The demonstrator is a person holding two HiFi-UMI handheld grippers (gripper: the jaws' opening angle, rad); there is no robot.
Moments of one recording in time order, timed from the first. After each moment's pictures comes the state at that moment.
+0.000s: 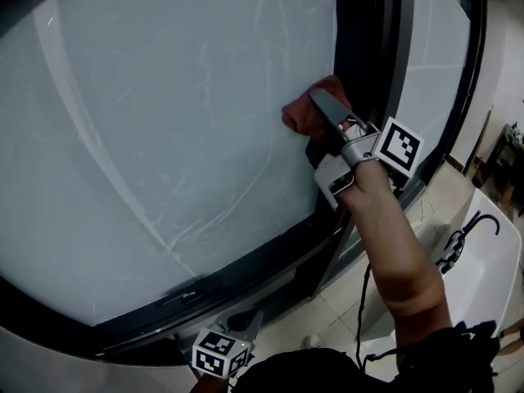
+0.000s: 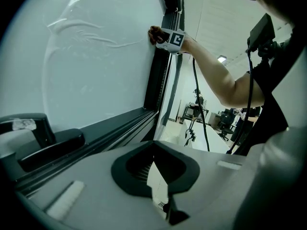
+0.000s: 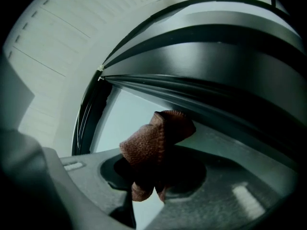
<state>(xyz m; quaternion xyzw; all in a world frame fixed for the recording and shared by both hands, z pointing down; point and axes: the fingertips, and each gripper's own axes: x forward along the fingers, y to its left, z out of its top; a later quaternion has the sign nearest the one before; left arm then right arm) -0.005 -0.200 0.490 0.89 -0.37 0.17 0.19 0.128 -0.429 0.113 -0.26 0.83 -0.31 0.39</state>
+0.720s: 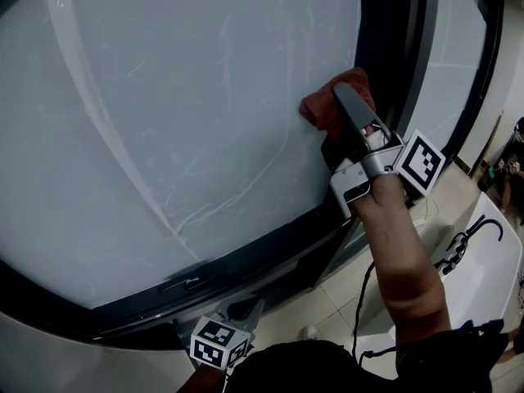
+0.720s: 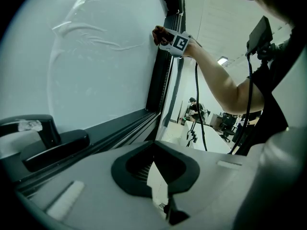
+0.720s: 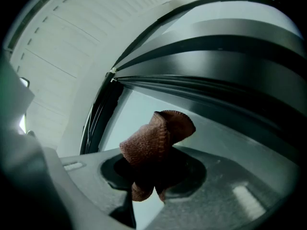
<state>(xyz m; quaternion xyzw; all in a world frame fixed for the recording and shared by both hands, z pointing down) -0.011 -0.205 0.486 0.89 -0.38 0.16 0.19 0.121 -0.400 0.108 -0.22 0.84 -0.27 0.43</state>
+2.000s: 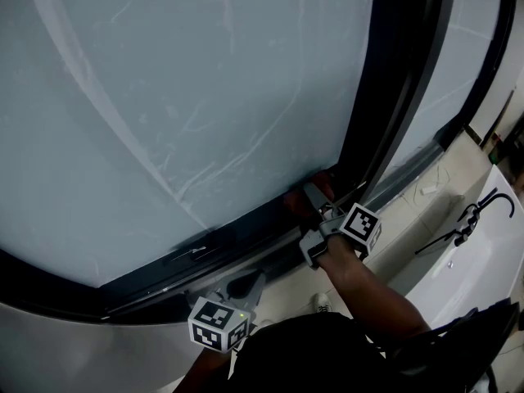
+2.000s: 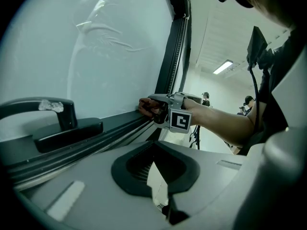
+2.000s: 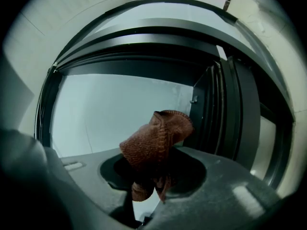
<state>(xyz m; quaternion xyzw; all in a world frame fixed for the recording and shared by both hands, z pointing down) -0.036 -0.194 0.498 0.88 -0.40 0.14 0.21 0.076 -0.381 0.464 -0.37 0.71 -0.51 0.32</state>
